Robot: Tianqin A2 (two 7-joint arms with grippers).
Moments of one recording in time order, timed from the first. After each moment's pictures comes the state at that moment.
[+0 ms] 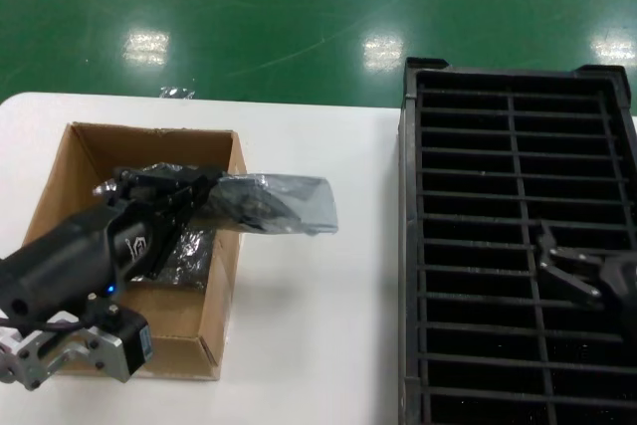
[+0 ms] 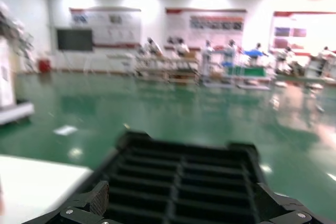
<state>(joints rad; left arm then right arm) -0.04 -0.87 1.65 -1.96 -1.42 0.31 0.55 0.03 0.28 -1.57 1.64 1.83 -0.14 -0.03</state>
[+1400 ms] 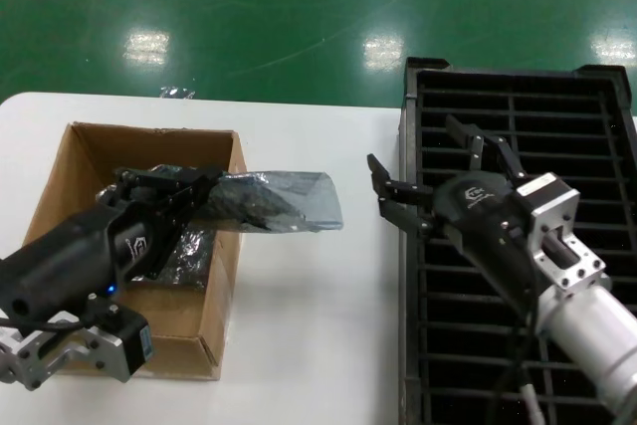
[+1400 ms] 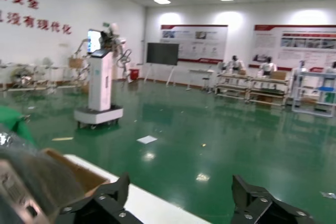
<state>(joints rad) -0.04 -0.87 1.65 -1.96 -1.42 0.31 0.55 0.52 0.55 -2.32 1.62 2.22 0.14 -0.16</state>
